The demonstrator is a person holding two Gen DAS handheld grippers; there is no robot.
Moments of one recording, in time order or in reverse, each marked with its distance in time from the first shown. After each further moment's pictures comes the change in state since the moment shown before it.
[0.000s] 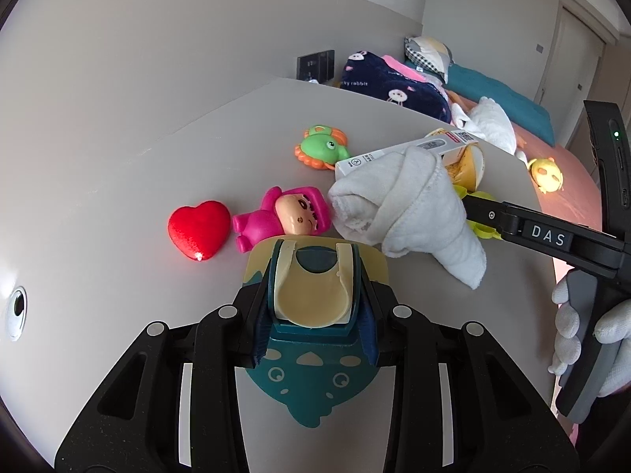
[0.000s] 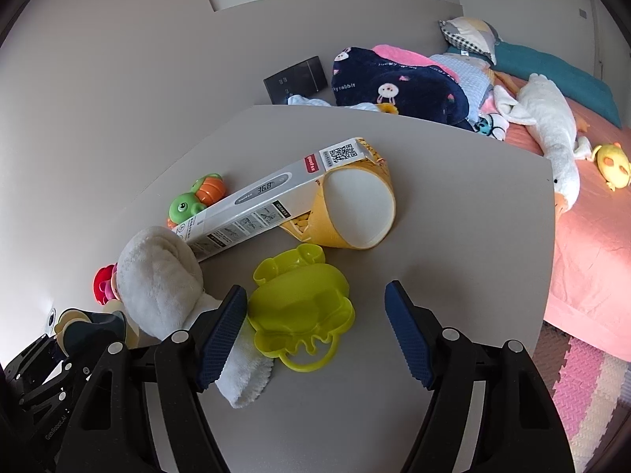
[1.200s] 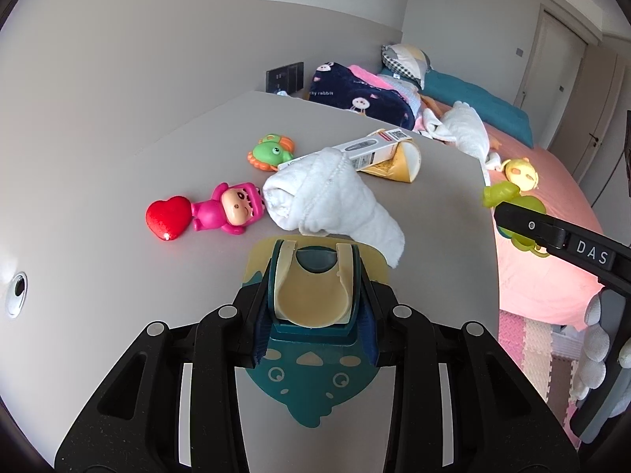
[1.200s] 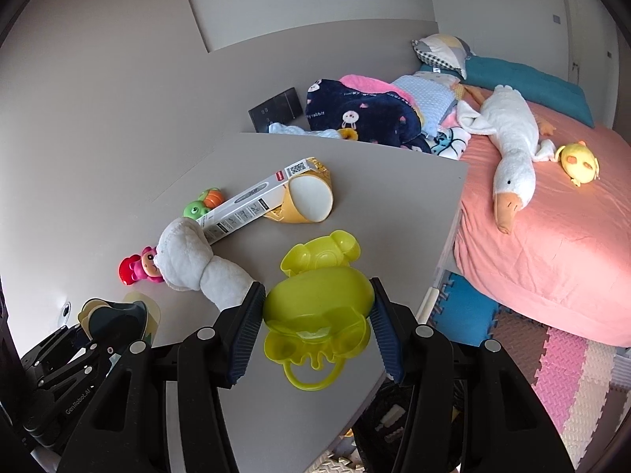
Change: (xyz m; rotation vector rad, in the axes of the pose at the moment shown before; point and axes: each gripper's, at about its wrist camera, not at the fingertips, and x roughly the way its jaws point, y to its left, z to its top) left arm -0.044 -0.046 -0.015 0.023 -0.033 -0.064; right arm -0.114 -0.029 -0.038 0.041 -0.094 -0.063
